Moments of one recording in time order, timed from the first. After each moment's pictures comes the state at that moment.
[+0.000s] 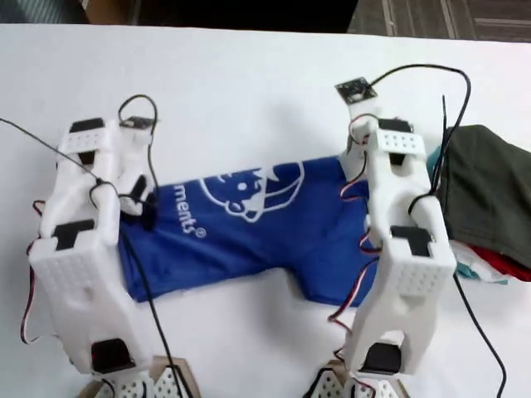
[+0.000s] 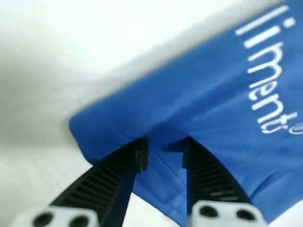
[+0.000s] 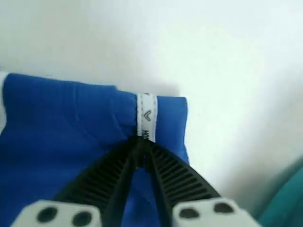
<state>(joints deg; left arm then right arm) -20.2 35.7 -7.5 86.5 -22.5 2.5 33.5 -10.2 61.9 26.9</state>
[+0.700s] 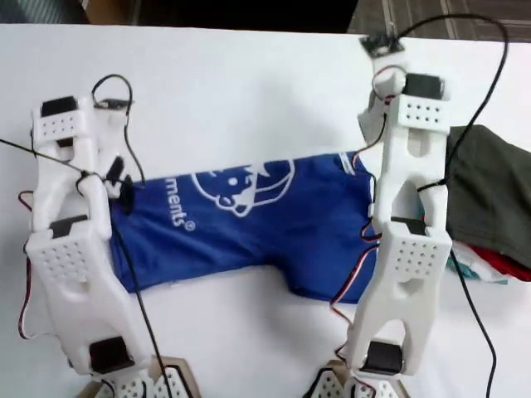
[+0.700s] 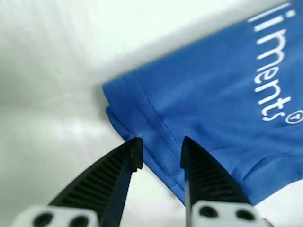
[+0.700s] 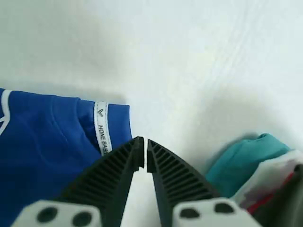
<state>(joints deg) -23.1 39.1 -27.6 99.9 -23.5 3.9 43.2 -54.2 92.5 26.9</state>
